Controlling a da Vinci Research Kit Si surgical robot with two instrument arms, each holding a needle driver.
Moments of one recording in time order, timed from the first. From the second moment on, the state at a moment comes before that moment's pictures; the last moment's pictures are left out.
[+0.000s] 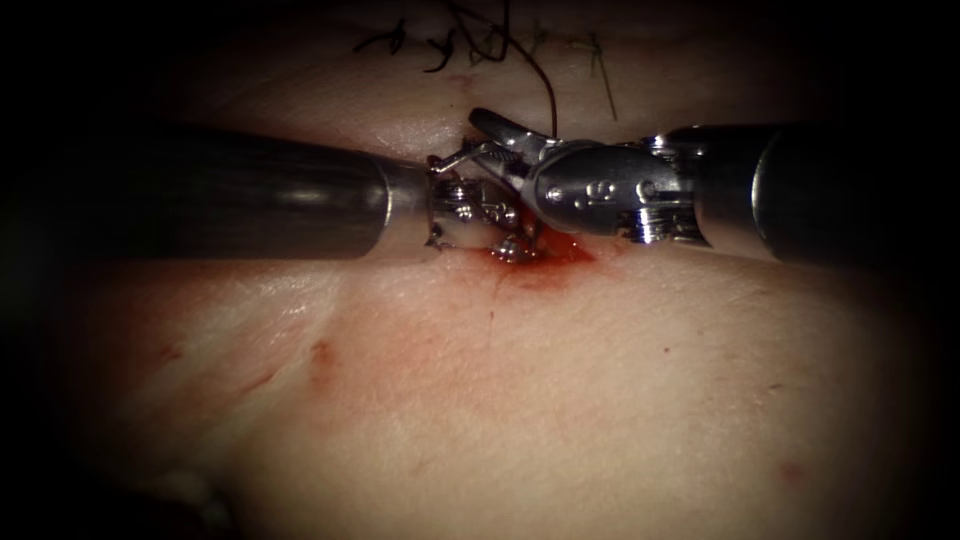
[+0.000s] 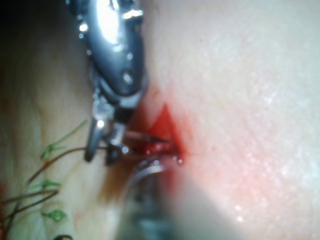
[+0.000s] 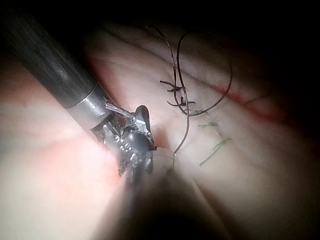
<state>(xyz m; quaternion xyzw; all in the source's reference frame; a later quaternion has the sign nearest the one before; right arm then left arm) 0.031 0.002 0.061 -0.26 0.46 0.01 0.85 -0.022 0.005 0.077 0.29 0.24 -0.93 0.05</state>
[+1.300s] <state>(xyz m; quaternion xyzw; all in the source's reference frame) 0.031 -0.001 0.066 -0.28 0.48 0.07 0.83 -0.018 0.005 0.075 0.31 0.22 -0.92 0.05</state>
